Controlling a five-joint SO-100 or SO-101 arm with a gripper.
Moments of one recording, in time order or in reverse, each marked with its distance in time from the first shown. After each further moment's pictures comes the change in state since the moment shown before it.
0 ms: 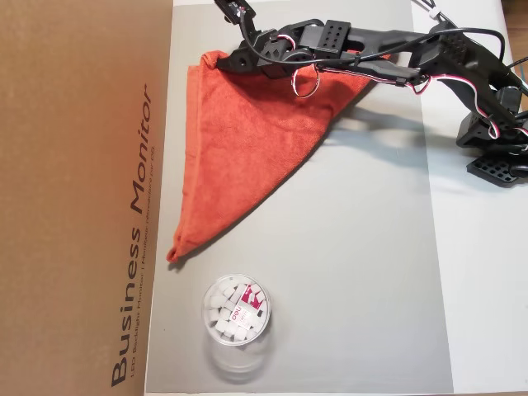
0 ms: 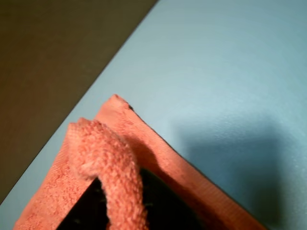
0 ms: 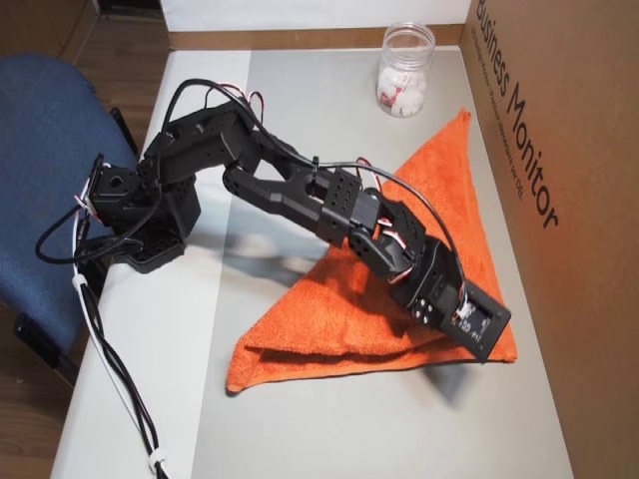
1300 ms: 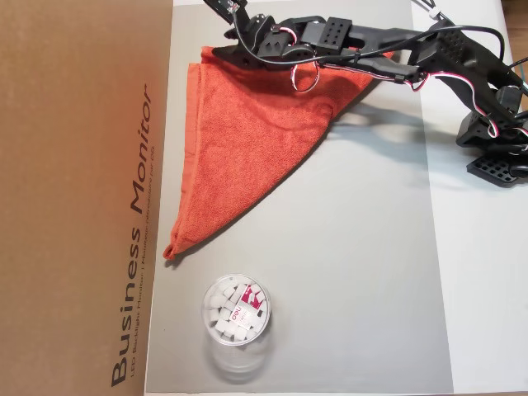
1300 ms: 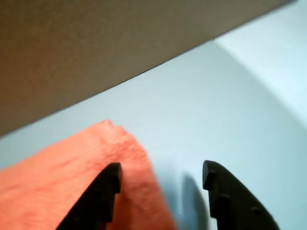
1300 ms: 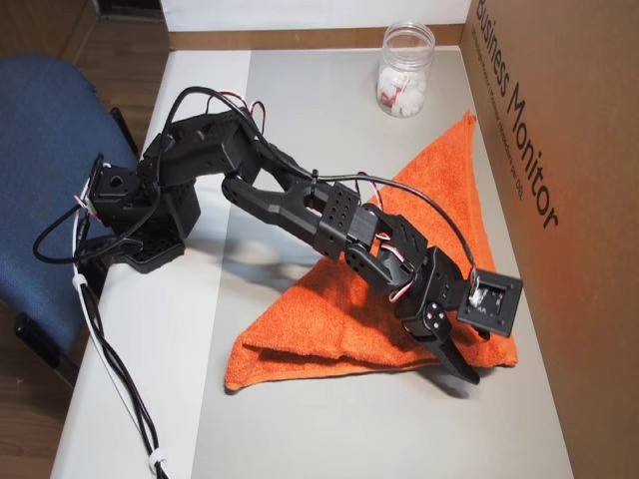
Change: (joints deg) arm 2.2 -0.4 -1.0 -7.6 -30.9
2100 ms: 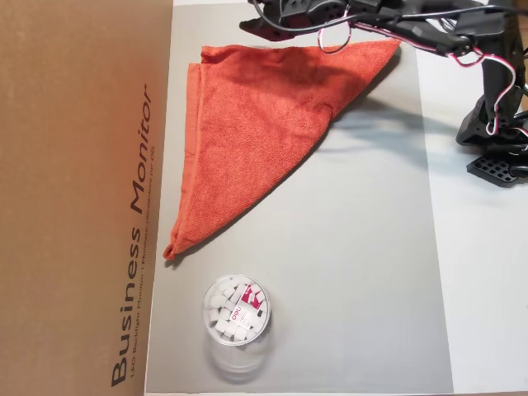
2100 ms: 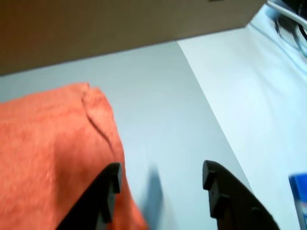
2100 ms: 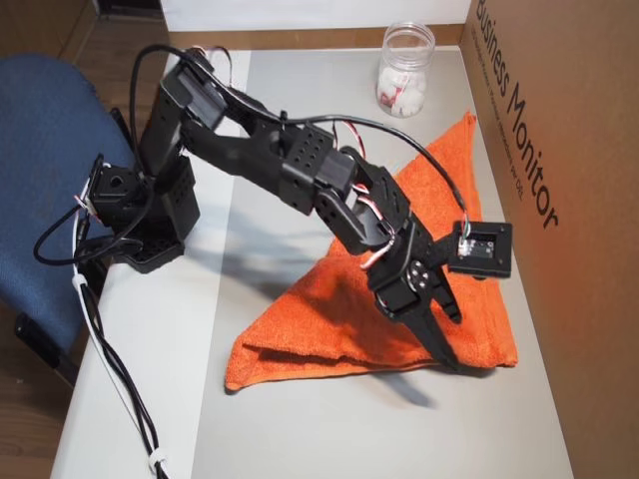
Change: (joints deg) arm 3.0 30.0 23.2 16.3 -14.4
